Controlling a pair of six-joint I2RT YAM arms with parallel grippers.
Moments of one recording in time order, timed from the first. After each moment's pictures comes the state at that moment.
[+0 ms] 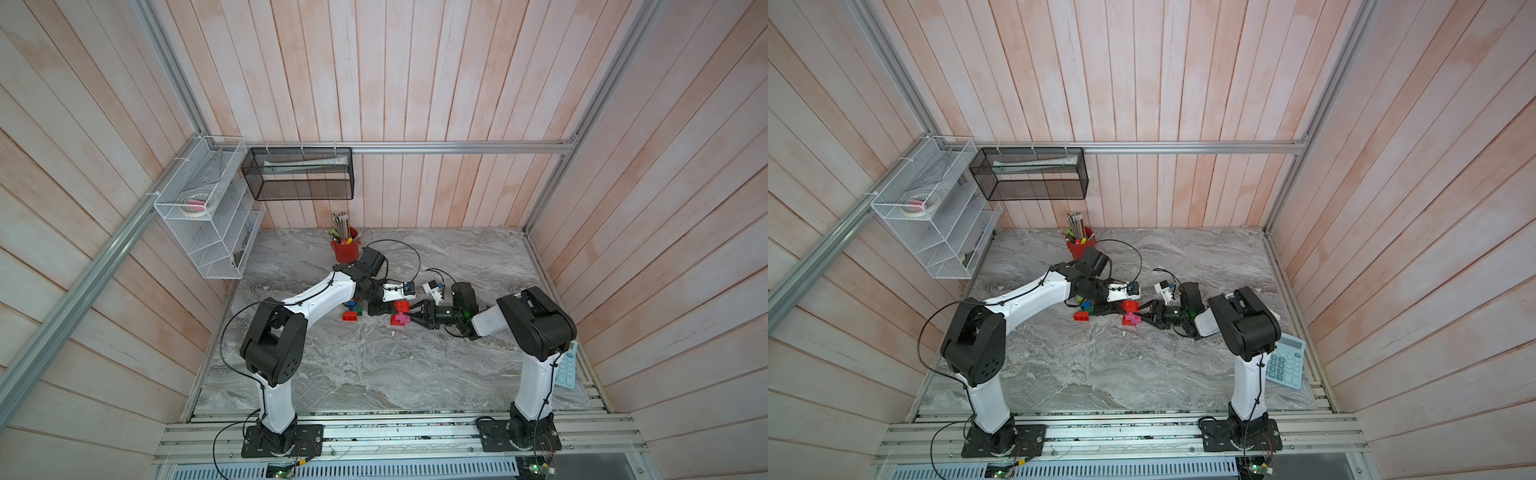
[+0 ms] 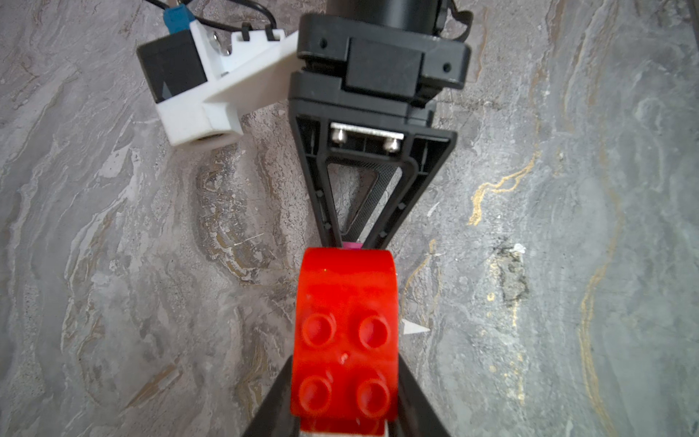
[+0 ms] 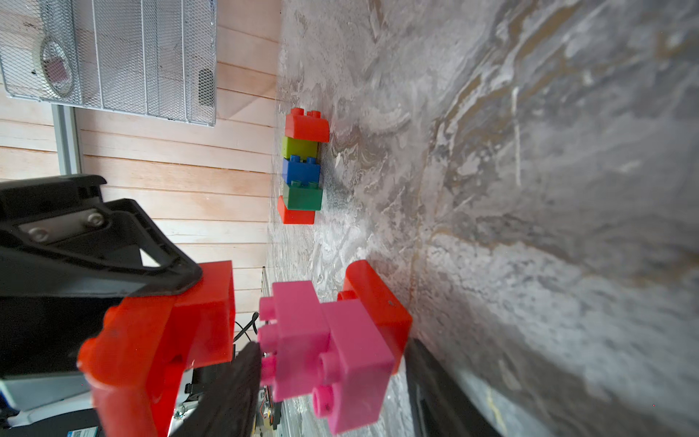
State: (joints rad) left arm -0.56 1.87 1.42 -0.67 0.49 0.98; right arm 0.38 1.99 0.72 0.72 -0.96 0.90
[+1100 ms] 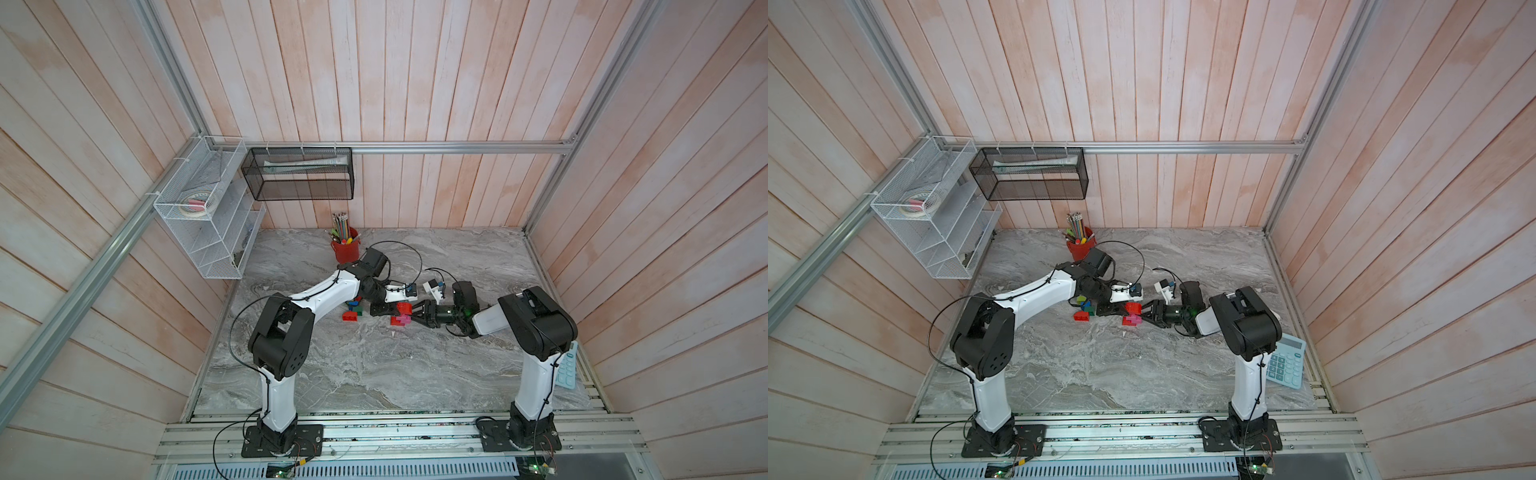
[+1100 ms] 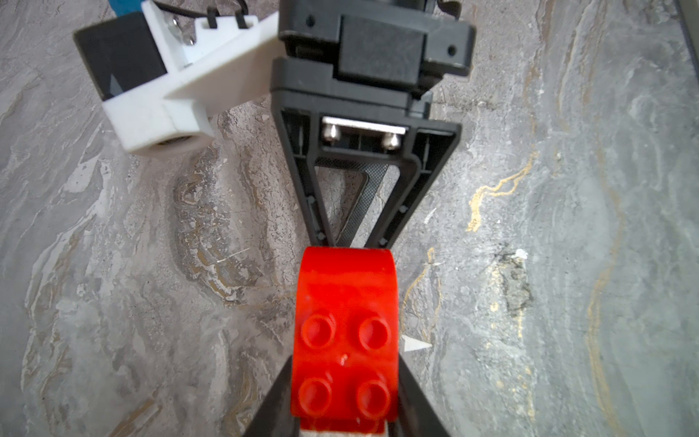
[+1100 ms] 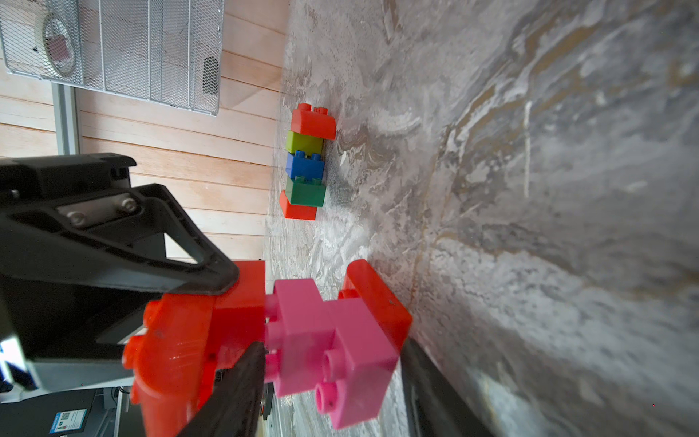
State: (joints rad) left arm -0.56 1.93 1.45 -0.68 0.51 1.01; right arm 0.37 1.99 0.73 0.69 -0.99 0.83
